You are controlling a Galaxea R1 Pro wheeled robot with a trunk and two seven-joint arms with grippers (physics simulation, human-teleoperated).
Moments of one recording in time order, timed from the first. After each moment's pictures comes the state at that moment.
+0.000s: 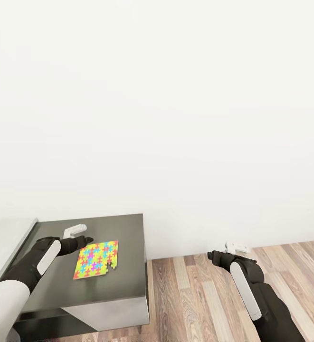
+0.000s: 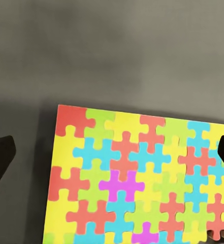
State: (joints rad) left arm -0.72 0.29 -0.10 -0.71 0.55 0.63 -0.04; right arm -0.37 -0.04 0.03 -1.35 -0.41 0.81 -0.37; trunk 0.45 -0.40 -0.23
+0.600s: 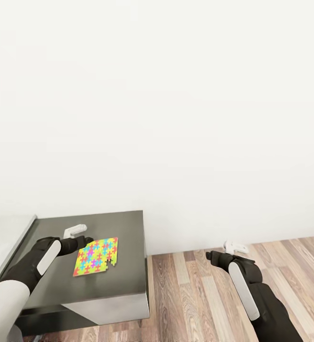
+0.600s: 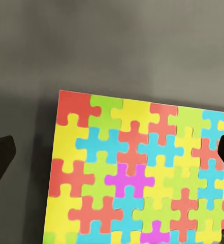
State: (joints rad) left arm -0.72 0.29 -0.10 -0.71 0.55 0.63 -0.04; right arm -0.37 -0.03 0.03 -1.35 -0.41 0.81 -0.37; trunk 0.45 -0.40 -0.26
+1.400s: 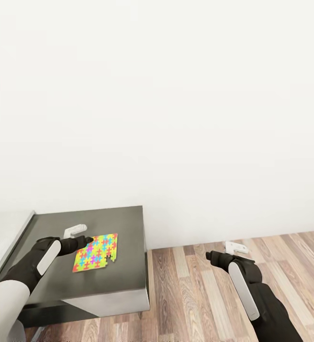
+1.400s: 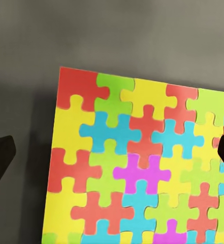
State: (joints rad) left arm -0.72 0.29 -0.10 -0.71 0.55 0.63 -0.04; right arm -0.37 -0.03 0.03 -1.35 -0.41 0.81 -0.37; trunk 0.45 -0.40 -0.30
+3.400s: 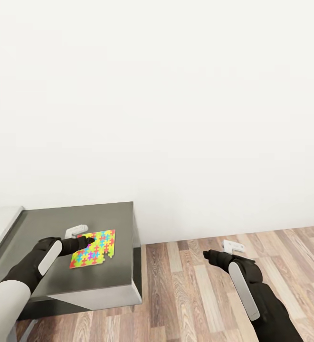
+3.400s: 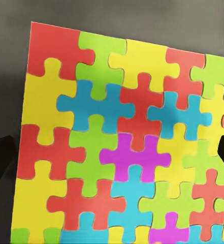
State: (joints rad) left arm -0.72 0.29 -0.12 -0.71 0.55 0.63 -0.05; right arm -0.37 -0.03 0.03 -1.36 -0.41 0.80 -0.31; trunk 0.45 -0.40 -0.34
